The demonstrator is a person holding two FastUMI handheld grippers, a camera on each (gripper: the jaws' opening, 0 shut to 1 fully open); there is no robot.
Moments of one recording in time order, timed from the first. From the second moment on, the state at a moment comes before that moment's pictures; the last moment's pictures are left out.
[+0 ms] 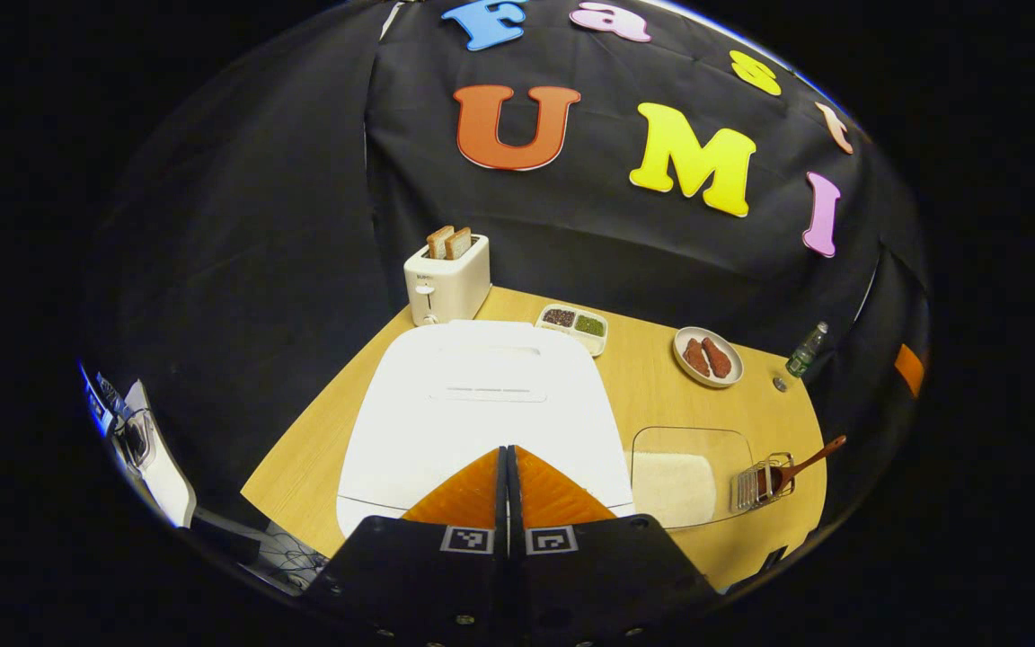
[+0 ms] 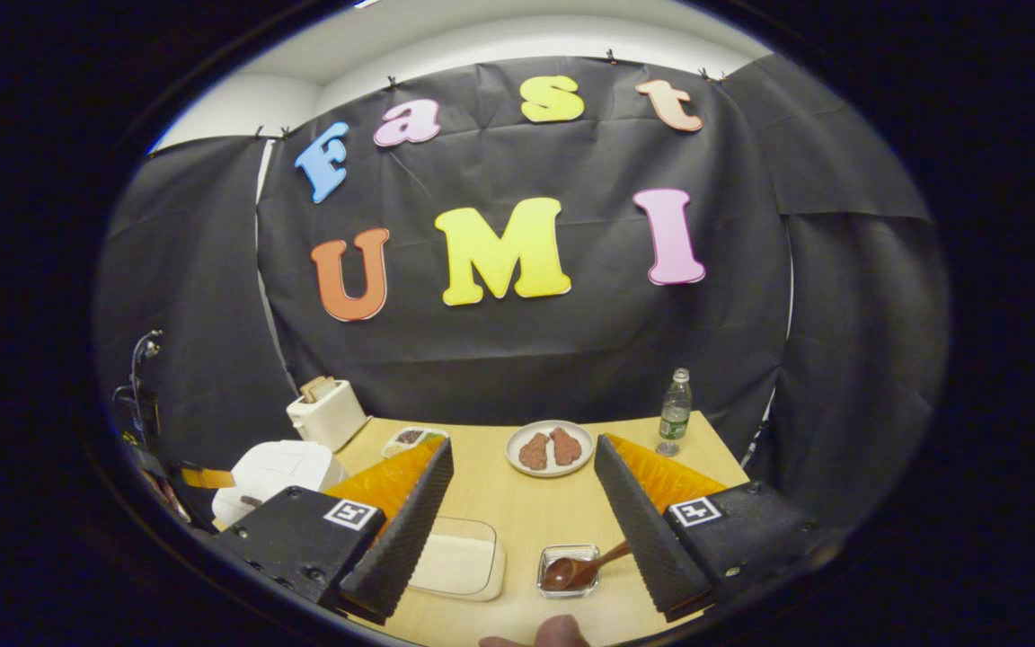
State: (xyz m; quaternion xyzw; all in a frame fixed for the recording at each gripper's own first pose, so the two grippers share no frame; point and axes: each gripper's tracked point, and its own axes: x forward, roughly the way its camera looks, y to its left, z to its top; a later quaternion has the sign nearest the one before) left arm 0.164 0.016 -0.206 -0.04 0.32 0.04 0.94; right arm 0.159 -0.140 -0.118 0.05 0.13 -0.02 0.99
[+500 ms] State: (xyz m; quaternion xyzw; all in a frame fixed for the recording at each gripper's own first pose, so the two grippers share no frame) left arm 0.156 0.022 -0.248 -0.08 0.38 0.04 0.92; right arm 0.157 -0.134 -0.120 0.04 0.15 -0.04 0.99
